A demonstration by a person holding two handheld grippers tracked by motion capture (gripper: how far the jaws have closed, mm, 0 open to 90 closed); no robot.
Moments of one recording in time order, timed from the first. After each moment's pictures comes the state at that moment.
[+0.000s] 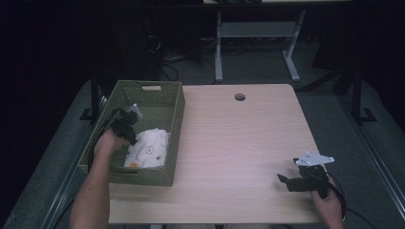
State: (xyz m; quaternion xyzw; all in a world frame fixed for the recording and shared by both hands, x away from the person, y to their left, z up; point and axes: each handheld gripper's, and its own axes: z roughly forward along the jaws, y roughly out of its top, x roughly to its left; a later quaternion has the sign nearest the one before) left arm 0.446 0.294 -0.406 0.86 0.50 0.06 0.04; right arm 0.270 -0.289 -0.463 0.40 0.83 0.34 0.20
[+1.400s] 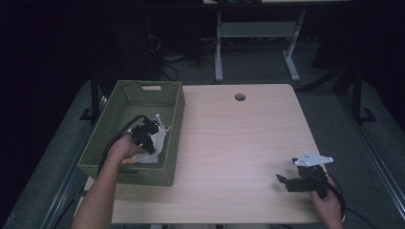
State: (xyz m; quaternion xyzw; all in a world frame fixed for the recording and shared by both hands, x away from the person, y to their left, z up) left arm 0.424 0.228 -0.421 0.93 0.37 0.00 0.04; right arm 0.269 -0.286 -0.462 0.39 0.83 0.34 0.20
